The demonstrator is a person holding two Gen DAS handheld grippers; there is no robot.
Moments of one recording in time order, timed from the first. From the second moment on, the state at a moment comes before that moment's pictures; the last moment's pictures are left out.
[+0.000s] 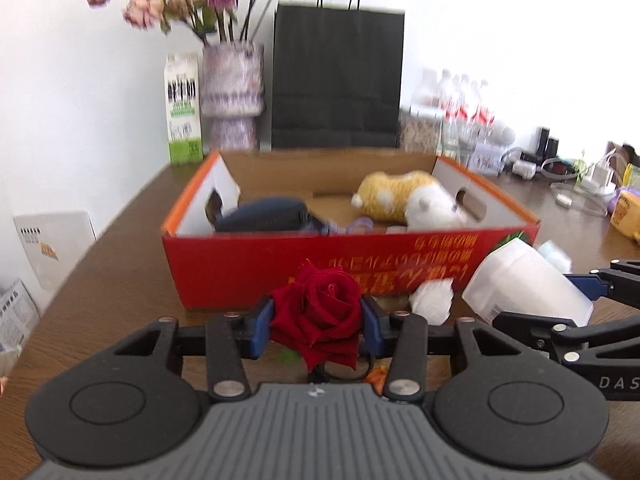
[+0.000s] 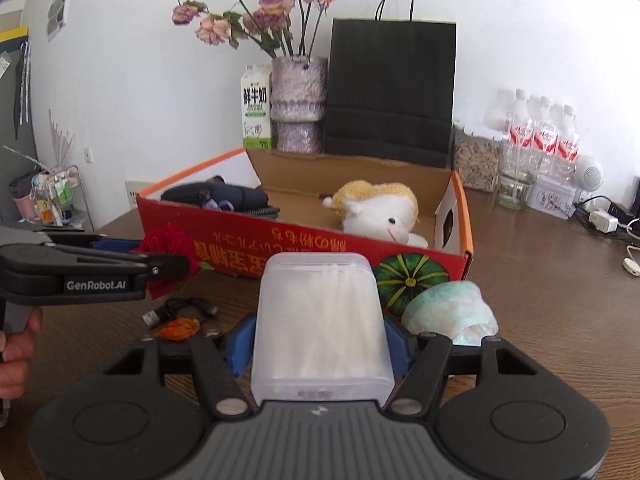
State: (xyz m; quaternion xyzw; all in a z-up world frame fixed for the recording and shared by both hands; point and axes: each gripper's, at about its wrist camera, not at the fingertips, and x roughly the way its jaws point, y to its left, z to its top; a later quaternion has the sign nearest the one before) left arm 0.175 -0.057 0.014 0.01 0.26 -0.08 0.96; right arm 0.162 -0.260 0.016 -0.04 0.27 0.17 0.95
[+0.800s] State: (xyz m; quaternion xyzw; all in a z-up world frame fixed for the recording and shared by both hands) left arm 0.280 -0.025 0.040 -0.12 0.16 -0.03 0.98; right arm 0.266 -0.220 0.045 0.06 0.19 0.14 0.97
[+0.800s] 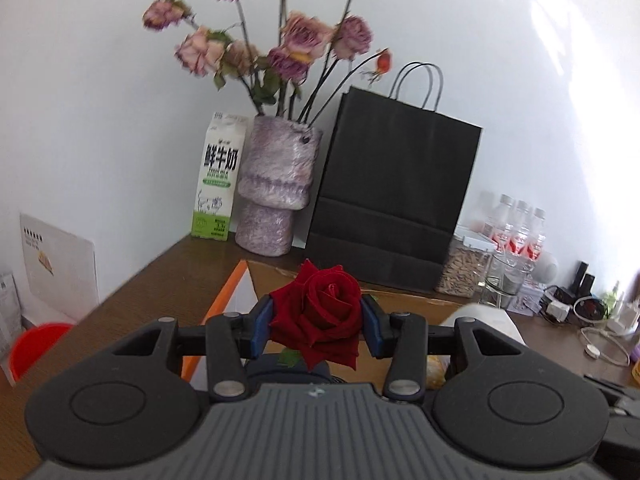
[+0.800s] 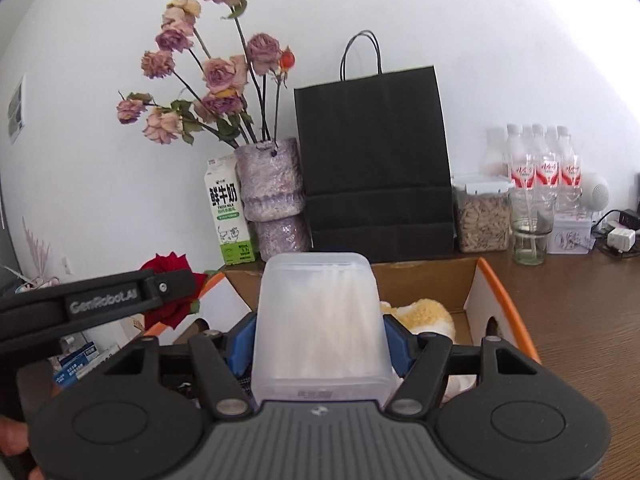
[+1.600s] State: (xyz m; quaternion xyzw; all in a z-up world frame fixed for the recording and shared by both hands) left arm 0.268 -0.029 0.030 -0.08 0.15 0.01 0.99; right arm 0.257 -0.227 0.037 0.06 0.17 0.12 0.98
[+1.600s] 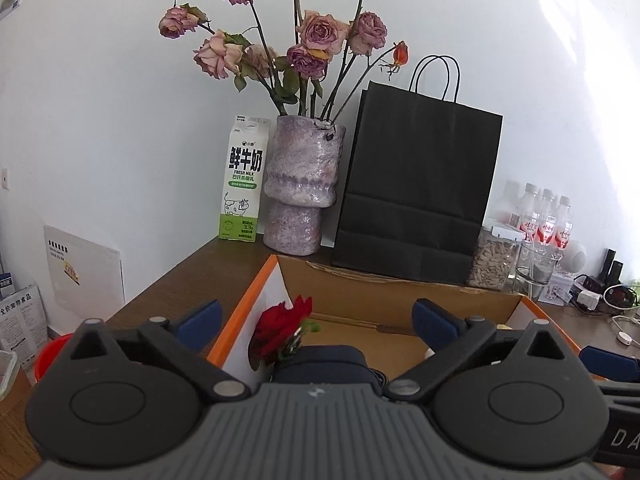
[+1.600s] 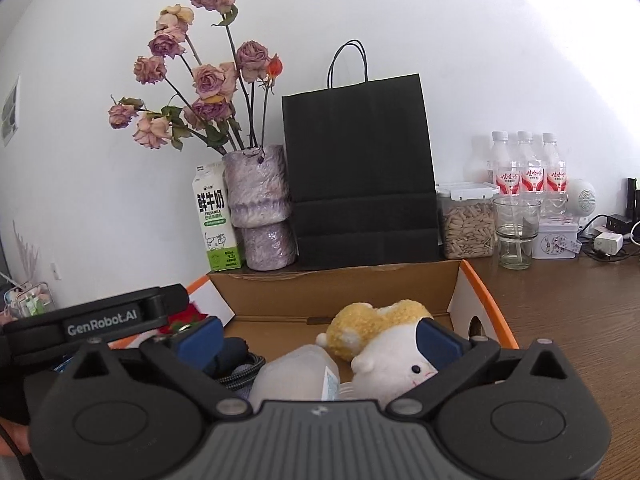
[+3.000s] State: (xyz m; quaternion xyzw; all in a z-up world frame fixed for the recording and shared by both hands) left arm 0.185 -0.019 0.019 -0.05 0.17 0.01 0.98; right arm 0.181 -0.237 0.036 -0.02 0.16 0.10 0.98
